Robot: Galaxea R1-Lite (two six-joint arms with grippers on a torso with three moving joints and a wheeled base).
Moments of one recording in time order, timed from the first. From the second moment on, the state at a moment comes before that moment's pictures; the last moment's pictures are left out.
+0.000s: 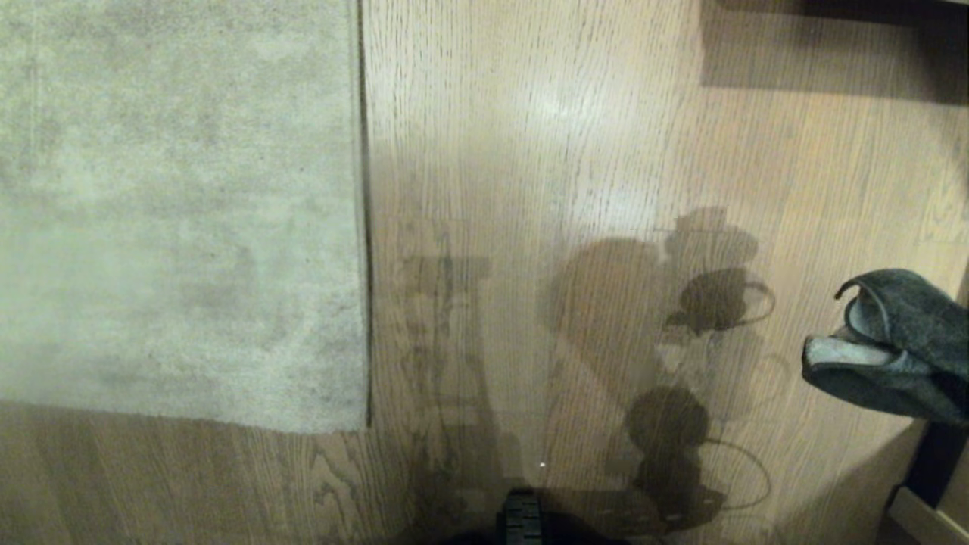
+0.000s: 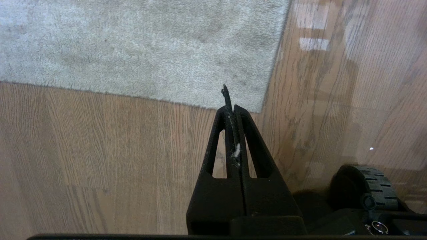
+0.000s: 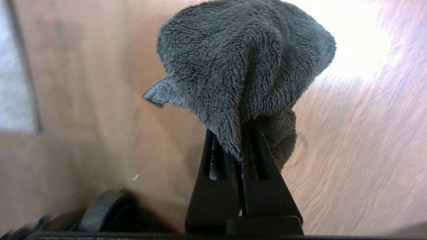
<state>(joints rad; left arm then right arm) 0.00 0.00 0.00 0.00 0.02 -0.08 -0.29 0.82 -0.11 -0.77 0.53 0.02</state>
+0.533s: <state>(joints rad) 0.00 0.00 0.00 0.00 0.02 -0.08 0.01 0.42 -0.02 -0.38 0.18 -0.05</state>
